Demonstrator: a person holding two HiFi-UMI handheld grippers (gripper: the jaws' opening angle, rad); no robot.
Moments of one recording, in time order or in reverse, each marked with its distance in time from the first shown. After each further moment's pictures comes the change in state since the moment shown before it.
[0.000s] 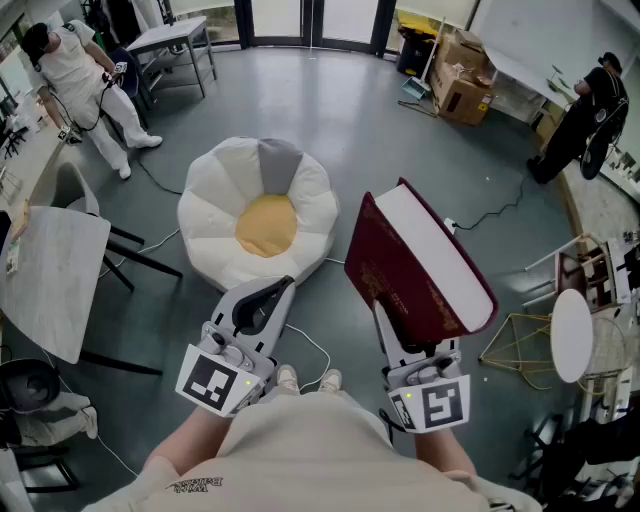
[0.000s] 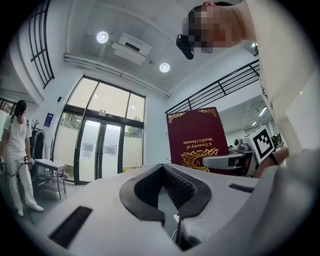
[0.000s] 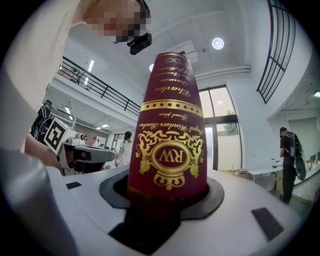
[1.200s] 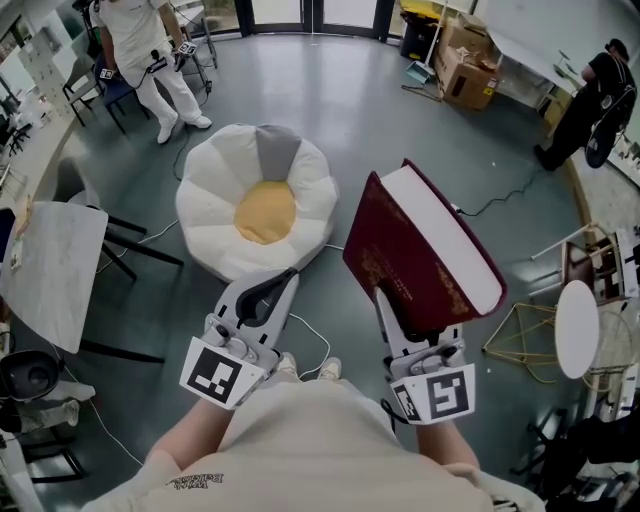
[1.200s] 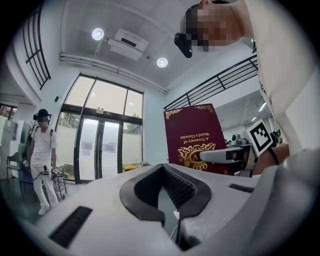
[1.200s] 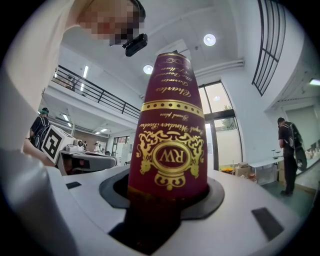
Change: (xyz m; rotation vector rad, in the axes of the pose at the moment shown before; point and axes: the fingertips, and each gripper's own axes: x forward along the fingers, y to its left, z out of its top) left arm 0.039 -0.036 -0.022 0.038 0.038 -0.018; right arm -0.012 -0.046 -0.017 0.077 -0.004 0.008
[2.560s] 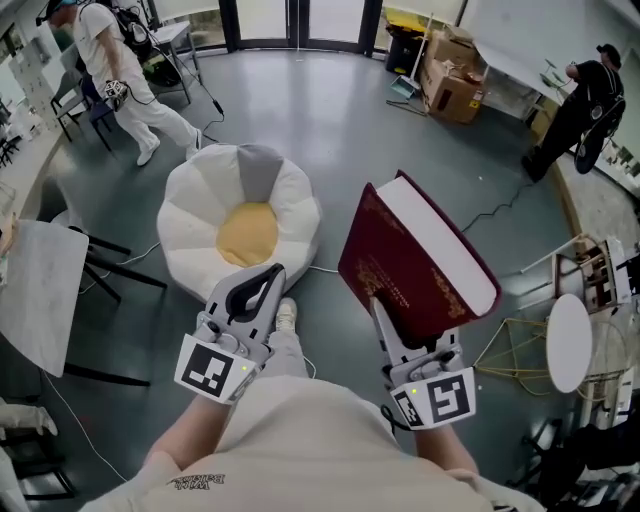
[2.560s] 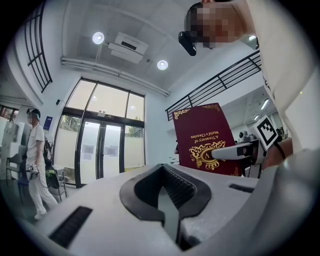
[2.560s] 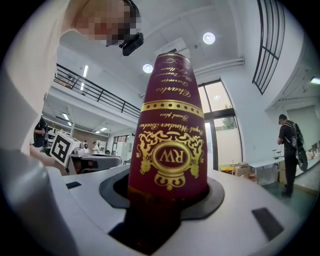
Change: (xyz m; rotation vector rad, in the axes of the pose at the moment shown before) left arm 0.066 0.032 -0.031 0.023 -0.017 0.034; right arm 0.024 -0.057 -0.024 0.000 0.007 0.000
